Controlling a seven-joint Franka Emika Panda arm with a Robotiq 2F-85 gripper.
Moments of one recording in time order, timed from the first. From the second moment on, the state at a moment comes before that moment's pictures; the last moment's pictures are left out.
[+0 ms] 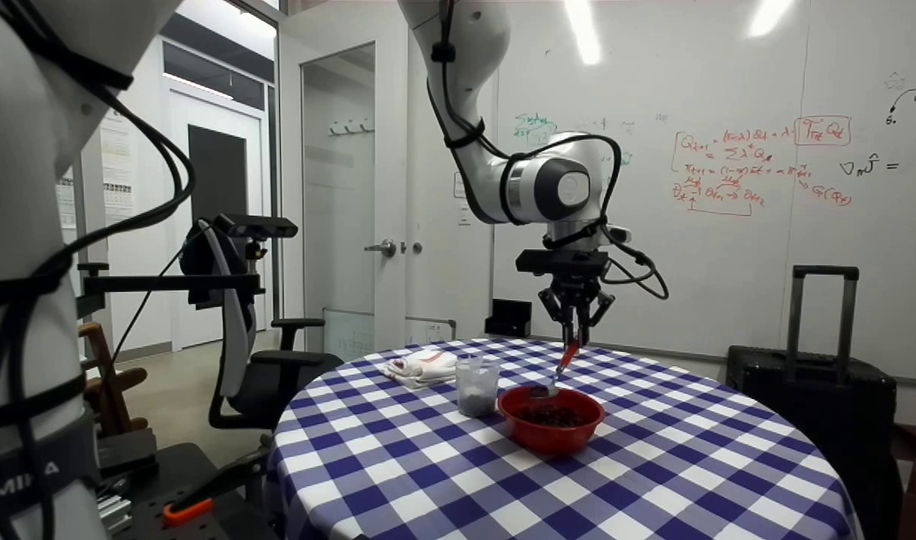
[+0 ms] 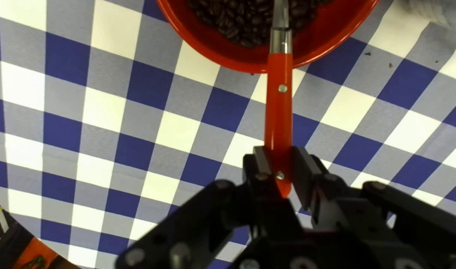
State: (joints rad) arm -0.18 0.52 0.05 -1.86 -0.01 2.57 -0.22
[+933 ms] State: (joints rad) arm -0.07 0.40 0.08 -1.85 -0.01 2.45 -0.29
